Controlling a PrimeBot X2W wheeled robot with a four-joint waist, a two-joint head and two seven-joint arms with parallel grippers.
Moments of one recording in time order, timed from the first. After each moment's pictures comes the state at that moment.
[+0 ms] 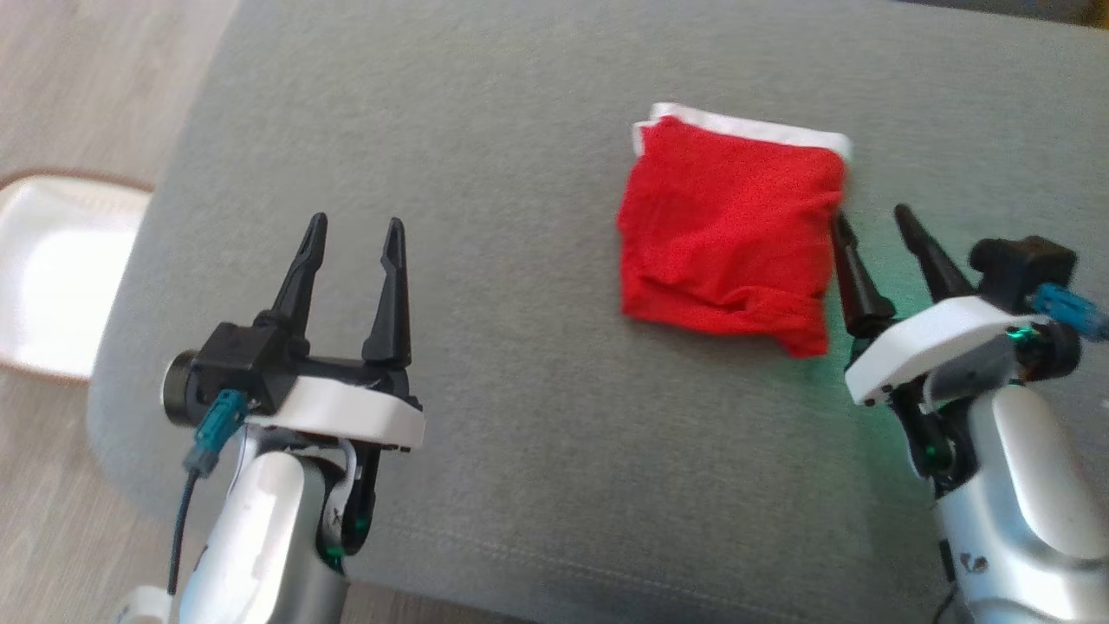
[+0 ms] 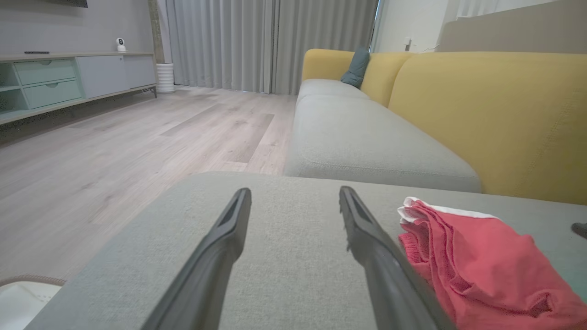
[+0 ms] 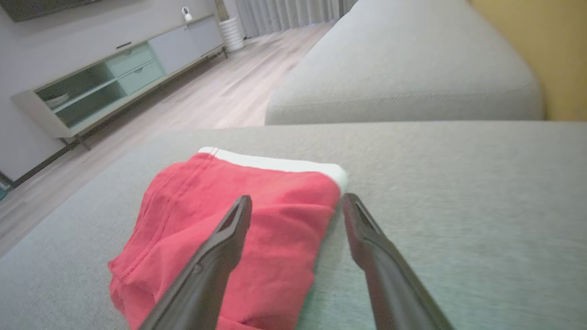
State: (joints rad) left arm -0.24 0.06 -0.26 0.13 -0.20 0.05 -0.25; right arm -0.34 -0.13 0.07 0.30 0.29 0.13 0.10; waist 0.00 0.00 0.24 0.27
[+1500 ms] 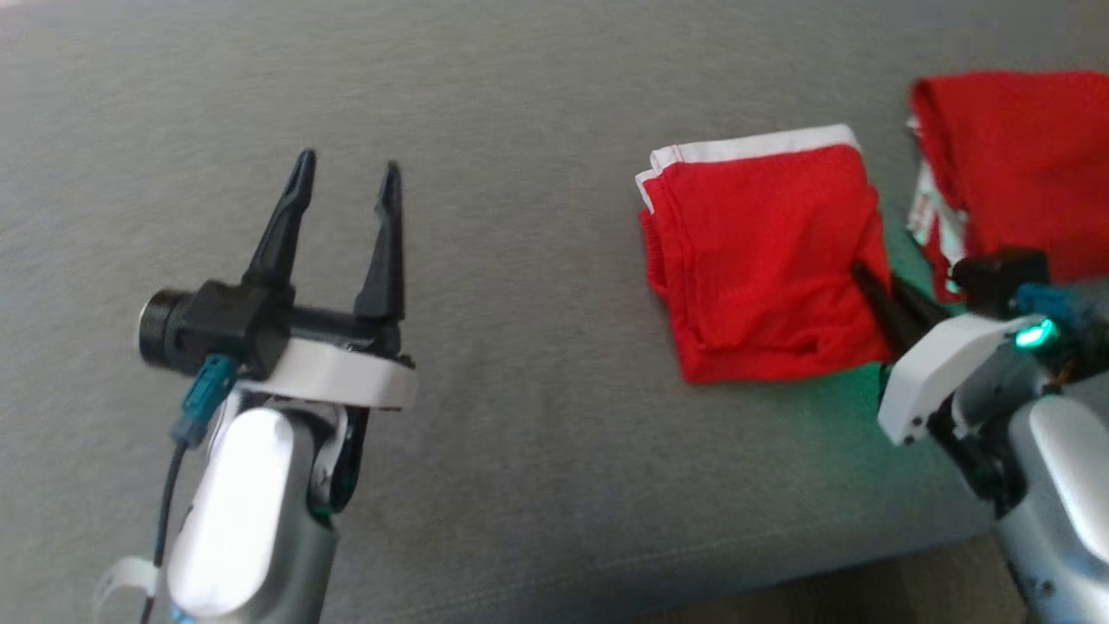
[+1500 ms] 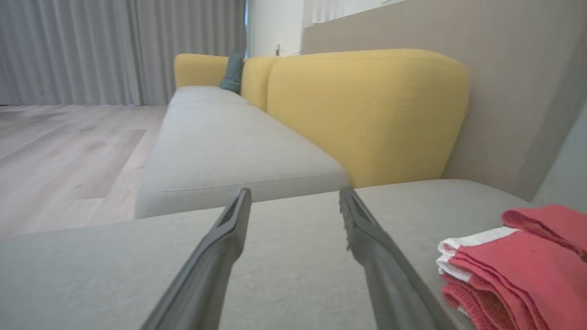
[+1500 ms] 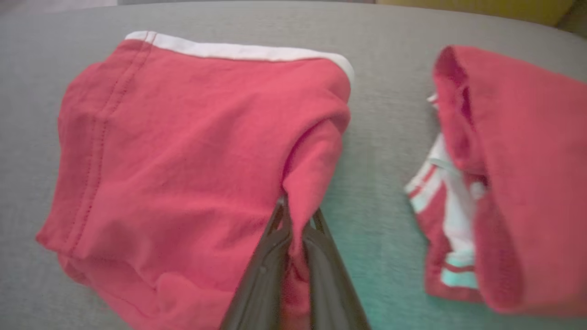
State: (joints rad) left arm -0.30 0.06 -0.23 0.10 -0.12 0.00 -0.25; right arm -0.29 -0.33 0.25 0.25 0.34 0.13 0.28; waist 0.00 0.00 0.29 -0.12
